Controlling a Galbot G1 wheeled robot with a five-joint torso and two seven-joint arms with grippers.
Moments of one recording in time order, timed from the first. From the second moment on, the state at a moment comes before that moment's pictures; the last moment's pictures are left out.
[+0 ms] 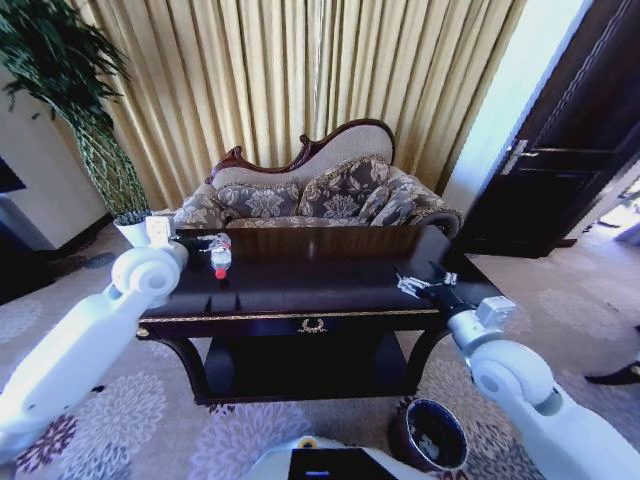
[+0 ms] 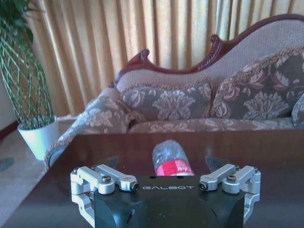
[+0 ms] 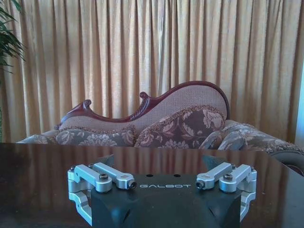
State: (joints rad) left arm 0.65 -0.67 -0.18 -2.00 -1.31 0.72 -0.83; right arm -1.50 0.81 0.68 2.29 0.79 -0.28 0.27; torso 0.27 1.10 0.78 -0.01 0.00
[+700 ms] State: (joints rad) left arm 0.68 -0.75 -0.19 -1.91 -1.26 0.71 -0.80; right arm -1.47 0.80 0.66 2.25 0.80 -0.27 0.27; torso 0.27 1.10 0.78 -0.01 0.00
